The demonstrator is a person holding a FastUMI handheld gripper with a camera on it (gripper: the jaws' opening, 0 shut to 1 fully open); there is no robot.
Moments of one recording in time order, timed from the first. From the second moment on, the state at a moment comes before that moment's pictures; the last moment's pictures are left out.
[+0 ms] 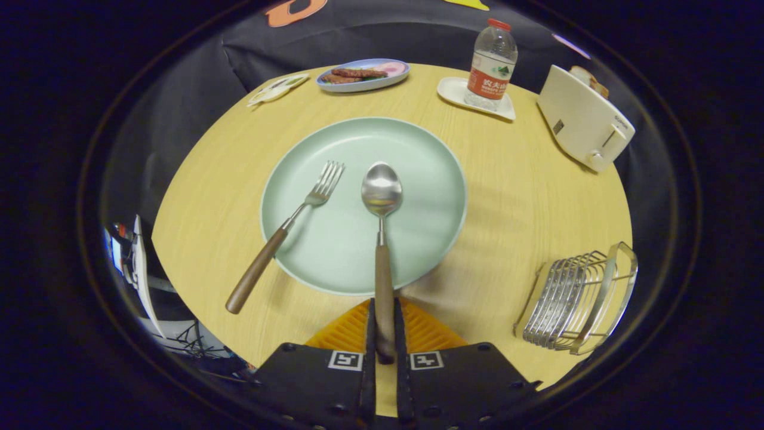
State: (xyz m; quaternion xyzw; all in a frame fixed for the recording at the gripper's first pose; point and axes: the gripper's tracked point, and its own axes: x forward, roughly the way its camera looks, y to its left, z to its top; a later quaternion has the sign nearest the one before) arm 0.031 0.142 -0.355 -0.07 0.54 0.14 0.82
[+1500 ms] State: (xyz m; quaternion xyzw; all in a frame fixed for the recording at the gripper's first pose) arm -0.049 -0.031 -0.233 0.10 0.62 0.03 0.78
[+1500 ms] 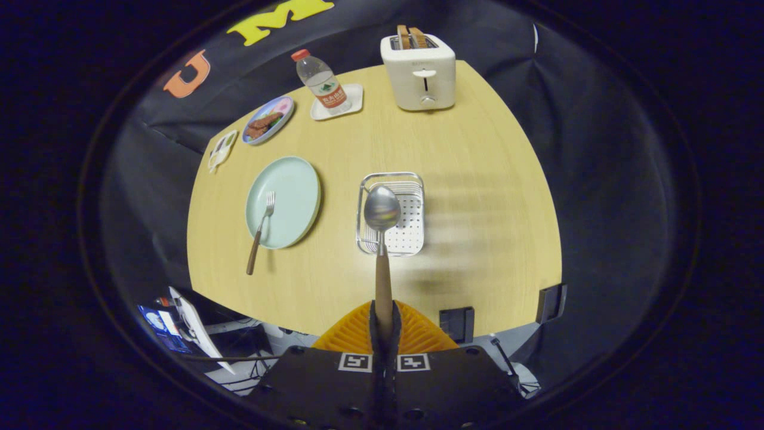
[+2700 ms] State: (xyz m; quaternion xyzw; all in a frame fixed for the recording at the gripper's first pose) arm 0.025 -0.011 -0.198 0.09 0.51 0.00 0.86
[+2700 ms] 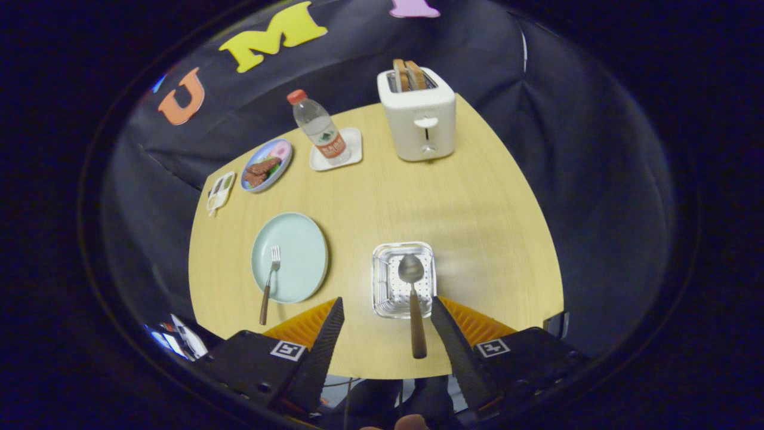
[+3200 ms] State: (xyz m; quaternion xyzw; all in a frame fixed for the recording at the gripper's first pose) arm 0.015 0.150 -0.218 0.06 0.50 0.08 0.86
